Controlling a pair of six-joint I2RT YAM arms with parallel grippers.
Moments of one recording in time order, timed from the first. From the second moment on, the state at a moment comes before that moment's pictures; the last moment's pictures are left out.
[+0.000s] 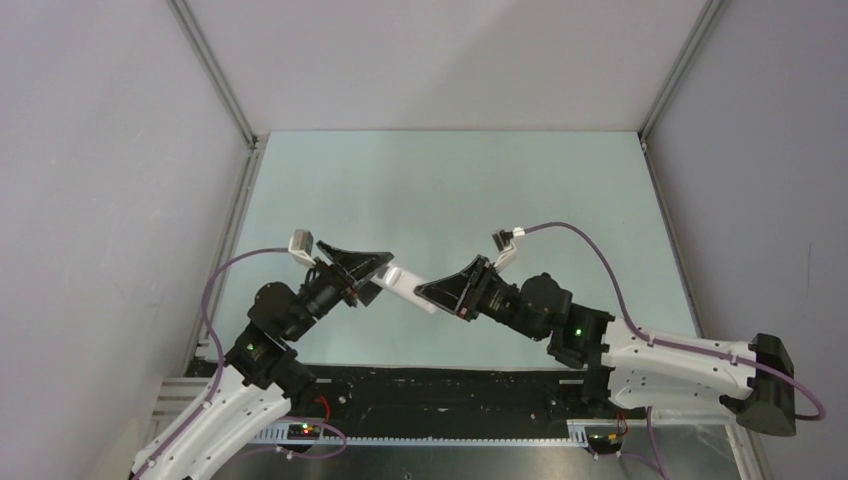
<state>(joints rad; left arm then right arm) -0.64 0.39 0.42 0.03 0.13 -1.45 1.21 0.94 0.67 0.28 0.17 1.25</state>
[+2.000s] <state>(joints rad) -0.64 0.39 0.50 -0.21 0.15 -1.30 1.04 1.91 0.98 -0.14 1.10 -0.05</state>
